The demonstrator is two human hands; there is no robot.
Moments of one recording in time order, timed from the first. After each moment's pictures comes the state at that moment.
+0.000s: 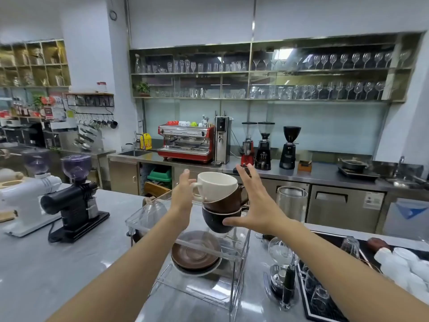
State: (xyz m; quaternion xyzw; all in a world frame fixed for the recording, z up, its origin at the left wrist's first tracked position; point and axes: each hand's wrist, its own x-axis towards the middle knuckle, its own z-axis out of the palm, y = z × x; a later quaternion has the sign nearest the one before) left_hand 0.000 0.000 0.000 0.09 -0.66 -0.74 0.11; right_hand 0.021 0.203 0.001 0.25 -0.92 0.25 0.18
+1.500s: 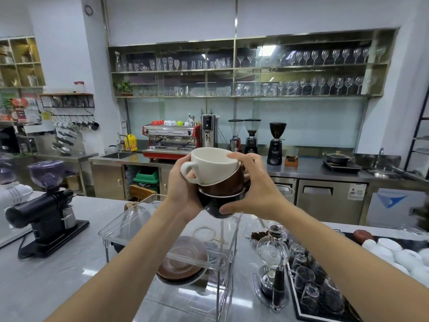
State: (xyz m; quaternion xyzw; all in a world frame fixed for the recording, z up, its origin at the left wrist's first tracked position) left_hand 0.007 0.041 0.037 -0.11 -0.42 -0.89 -0.09; right_hand 0.021 0.228 0.037 0.28 -0.85 0.39 0.23
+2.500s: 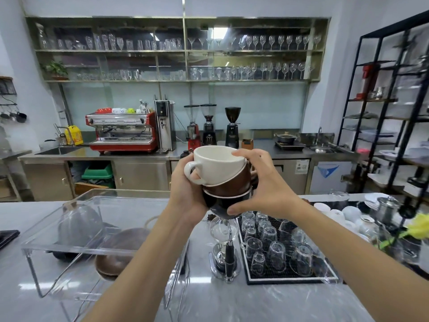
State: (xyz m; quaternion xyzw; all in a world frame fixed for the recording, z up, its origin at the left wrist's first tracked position) left_hand 0.032 0.166 0.012 -0.14 -0.41 -0.88 -0.18; right_hand 0.084 0.349 0.017 0.19 -0.88 0.36 0.25
